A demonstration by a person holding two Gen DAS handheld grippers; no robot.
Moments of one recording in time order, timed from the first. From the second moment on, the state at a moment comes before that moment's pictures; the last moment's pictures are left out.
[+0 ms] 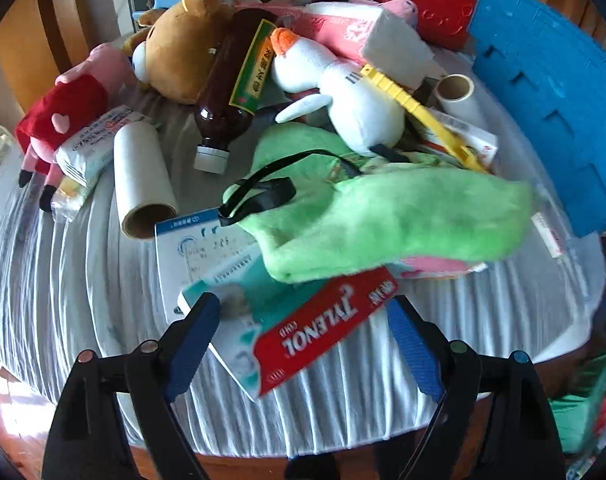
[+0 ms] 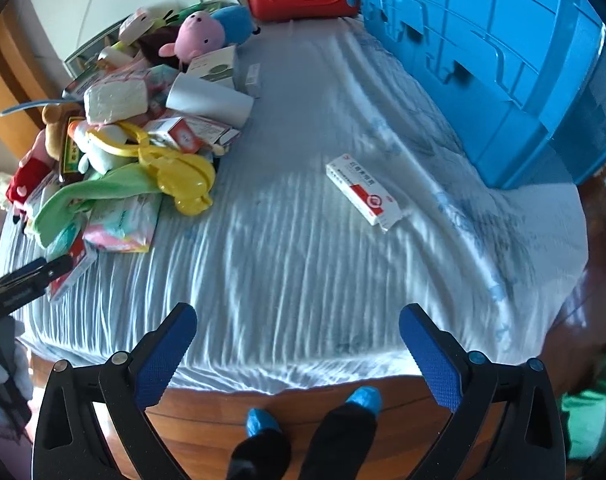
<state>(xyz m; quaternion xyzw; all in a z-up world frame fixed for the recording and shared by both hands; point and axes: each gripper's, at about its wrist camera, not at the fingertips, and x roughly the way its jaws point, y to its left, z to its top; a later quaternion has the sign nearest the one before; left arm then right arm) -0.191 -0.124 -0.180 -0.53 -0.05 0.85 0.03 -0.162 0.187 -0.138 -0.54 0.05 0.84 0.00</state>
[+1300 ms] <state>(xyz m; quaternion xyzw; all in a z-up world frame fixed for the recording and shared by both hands) -0.175 -0.058 -0.220 -0.57 -0.01 0.82 0.00 -0.237 0.227 -0.178 -0.56 -0.02 0.83 0.01</state>
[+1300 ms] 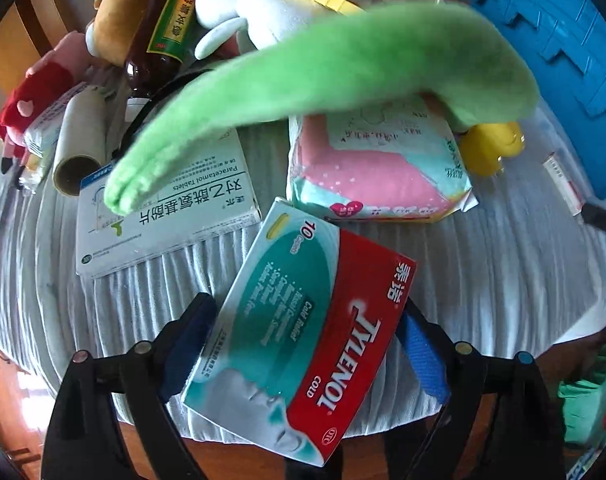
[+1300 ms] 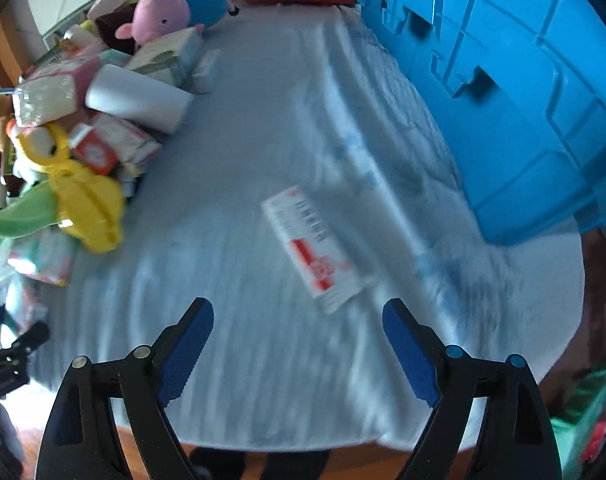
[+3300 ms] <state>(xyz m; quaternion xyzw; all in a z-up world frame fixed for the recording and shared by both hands) -0.223 0.056 -0.078 -0.43 -0.03 0.90 0.01 -0.249 0.252 -0.051 -0.43 -0.05 0.88 -0.19</state>
